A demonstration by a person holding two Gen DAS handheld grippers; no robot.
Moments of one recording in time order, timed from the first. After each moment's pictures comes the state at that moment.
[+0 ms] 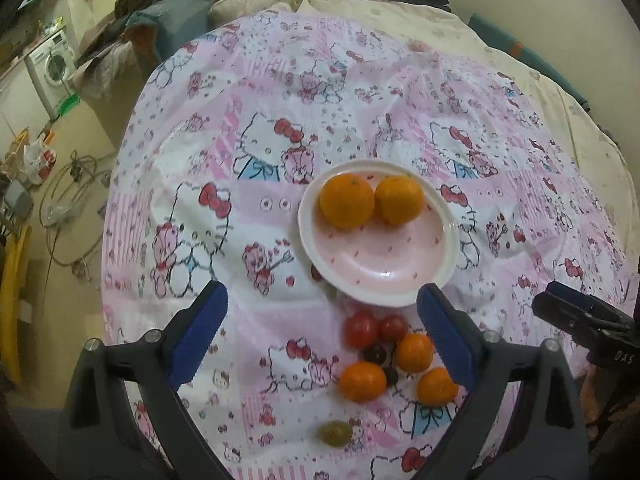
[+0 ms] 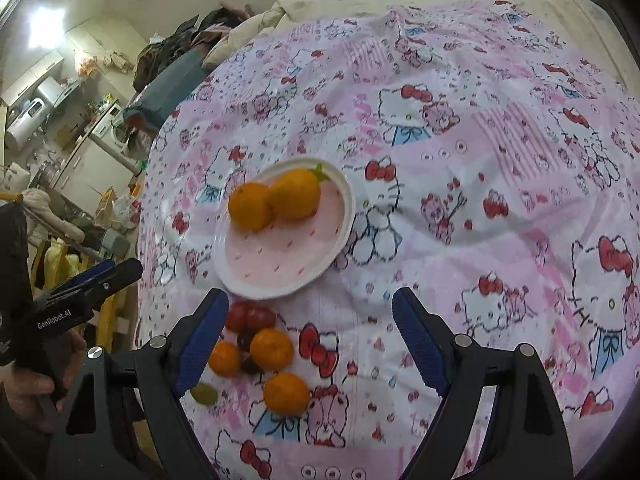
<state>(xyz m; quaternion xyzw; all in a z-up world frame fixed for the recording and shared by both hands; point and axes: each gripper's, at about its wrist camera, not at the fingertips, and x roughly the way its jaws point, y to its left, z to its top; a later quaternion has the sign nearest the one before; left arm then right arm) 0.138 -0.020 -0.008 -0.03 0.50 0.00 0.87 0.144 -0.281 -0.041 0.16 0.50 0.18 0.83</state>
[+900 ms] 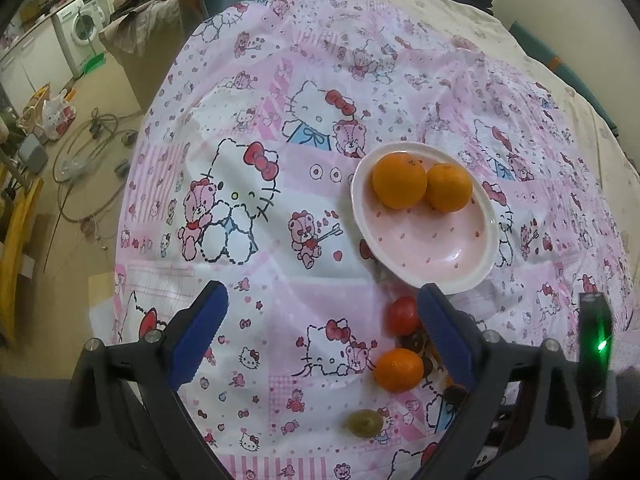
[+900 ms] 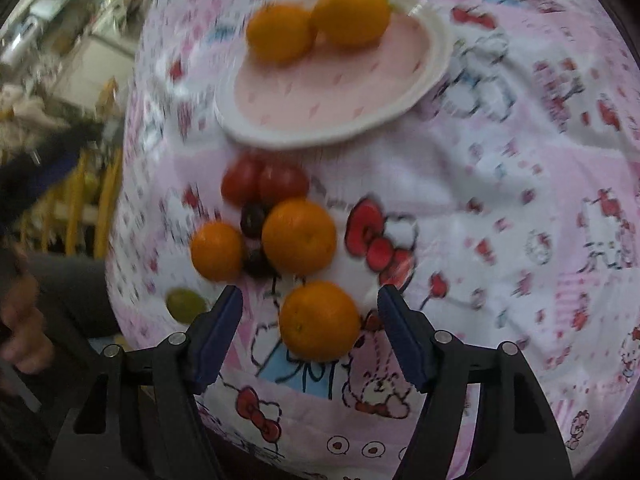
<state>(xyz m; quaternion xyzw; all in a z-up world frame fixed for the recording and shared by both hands) 0.133 0.017 -0.030 -0.07 0.53 0.05 0.85 0.135 -0.194 -0.131 0.07 0.66 0.25 0.70</state>
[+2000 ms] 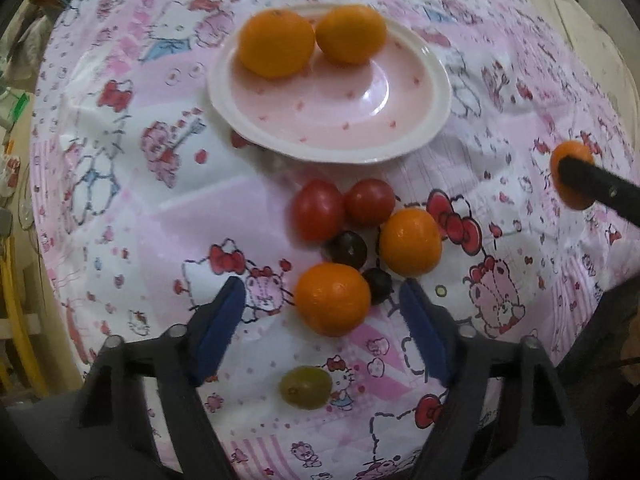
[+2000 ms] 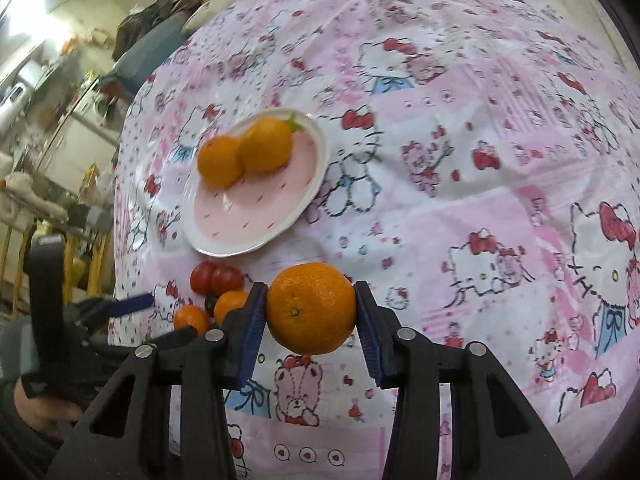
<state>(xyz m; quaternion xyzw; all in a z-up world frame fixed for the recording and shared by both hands) 0.132 -0.078 -0.111 0.04 0.65 -0.07 0.76 0.141 -0.287 -0.073 0.15 0.55 0.16 0.80</state>
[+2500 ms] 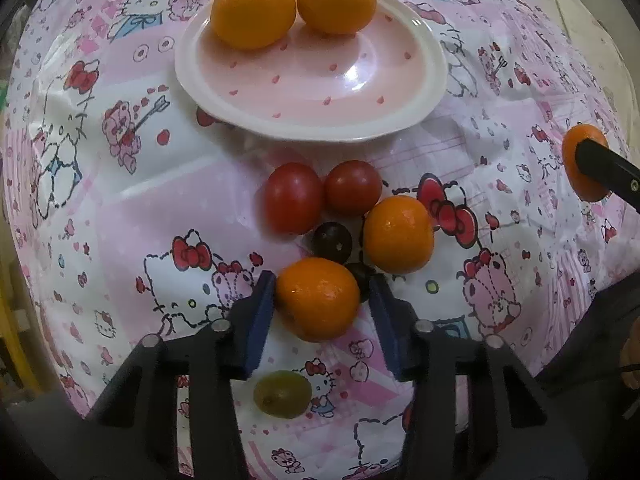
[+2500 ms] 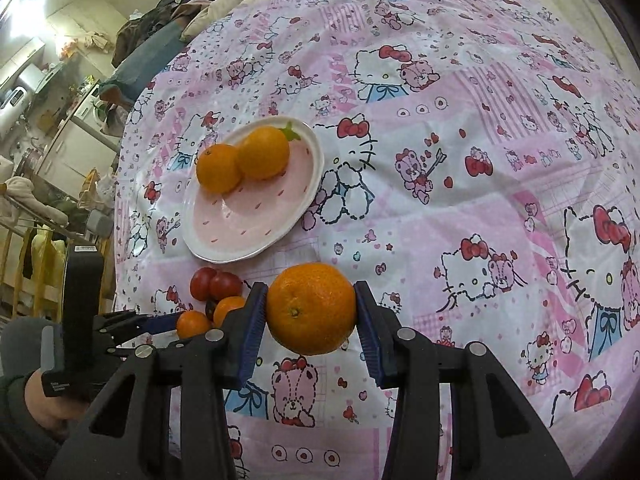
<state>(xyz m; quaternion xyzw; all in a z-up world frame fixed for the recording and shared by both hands) 0.144 -0.092 -0.132 0.03 0.67 -0.09 0.73 0.141 -0.288 -0.069 0.15 0.55 0.16 0.81</state>
